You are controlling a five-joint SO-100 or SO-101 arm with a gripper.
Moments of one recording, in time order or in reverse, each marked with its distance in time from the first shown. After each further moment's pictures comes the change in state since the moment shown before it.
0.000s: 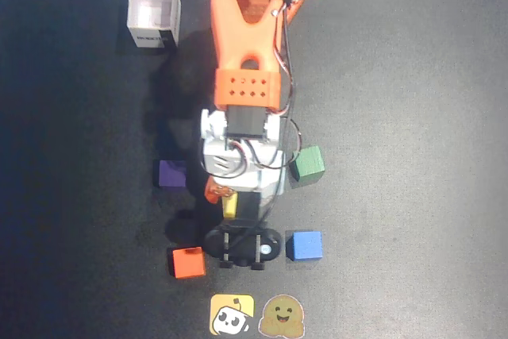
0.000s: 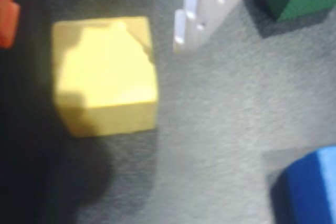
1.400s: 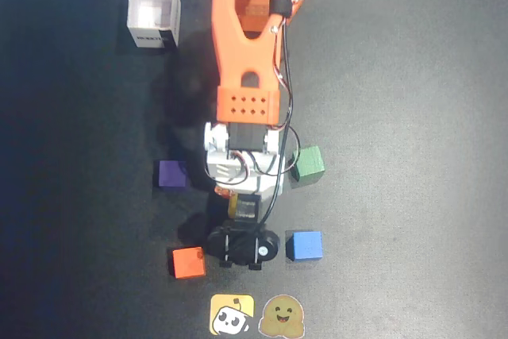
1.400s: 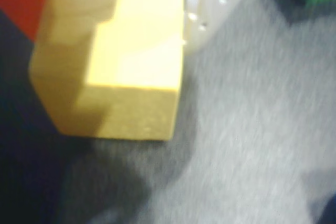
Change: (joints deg) arm 0.3 -3.1 6.4 -4.7 1.1
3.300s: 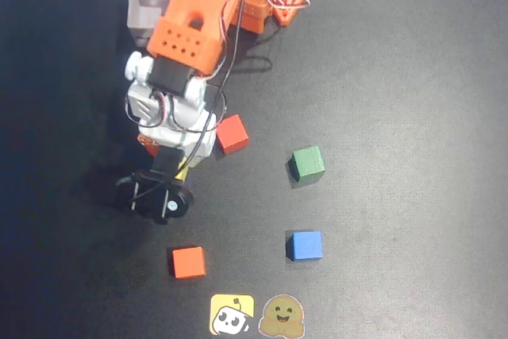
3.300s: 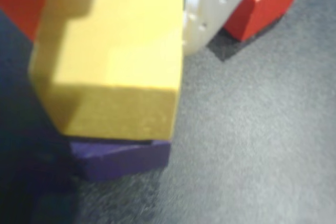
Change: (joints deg) arm 19.4 15.0 6.3 5.8 -10.9
